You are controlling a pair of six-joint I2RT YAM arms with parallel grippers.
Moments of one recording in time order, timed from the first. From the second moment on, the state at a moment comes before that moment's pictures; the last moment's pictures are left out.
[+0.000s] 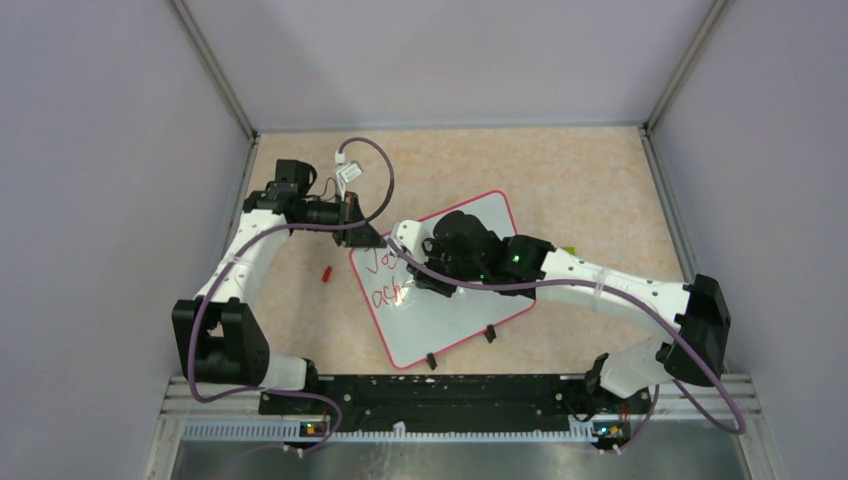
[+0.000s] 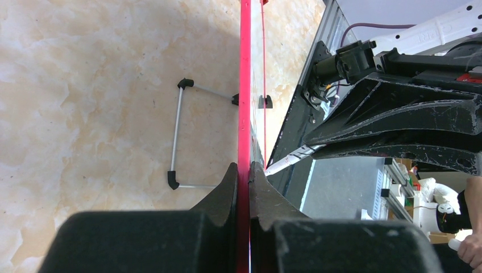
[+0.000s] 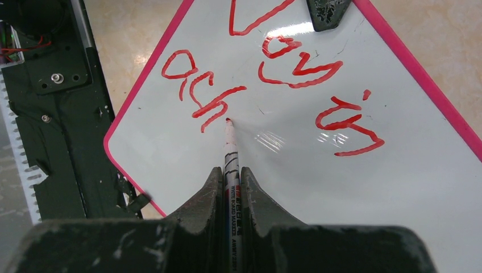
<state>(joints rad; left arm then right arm) -0.07 1.41 1.17 -0.83 1.15 0.24 1.09 1.43 1.24 -0.48 -0.10 -0.20</state>
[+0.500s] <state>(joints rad) -0.07 1.41 1.17 -0.83 1.15 0.24 1.09 1.42 1.24 -0.48 -0.09 -0.20</state>
